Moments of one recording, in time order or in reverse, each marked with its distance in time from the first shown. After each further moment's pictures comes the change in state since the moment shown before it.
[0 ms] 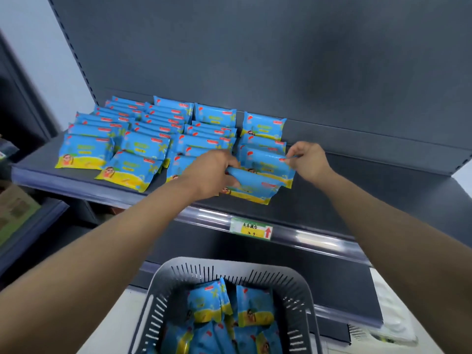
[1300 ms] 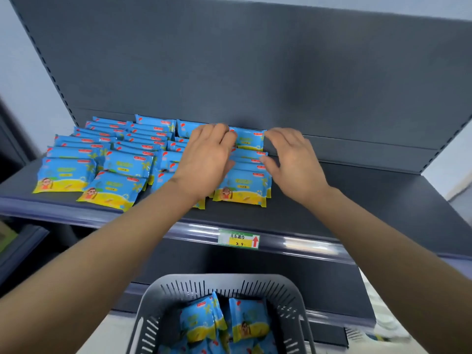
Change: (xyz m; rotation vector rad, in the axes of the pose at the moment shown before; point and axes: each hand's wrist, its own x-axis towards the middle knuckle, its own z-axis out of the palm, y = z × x) left_hand 0.012 0.036 -0.019 0.519 0.485 0.300; right_hand -0.077 -0.072 -0.027 -0.636 0.220 -0.551
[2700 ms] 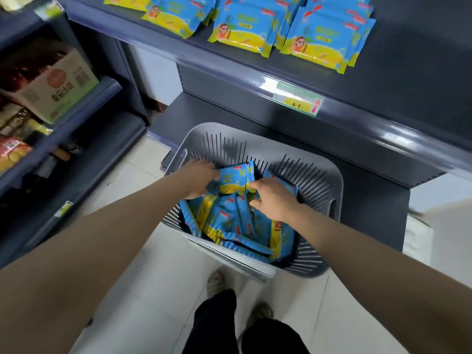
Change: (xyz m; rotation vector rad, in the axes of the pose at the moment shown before) left_hand -0.321 0.048 0.099 -0.018 -1.072 -0.184; right_hand -0.264 -0.067 0.191 0.177 -0.989 -0.180
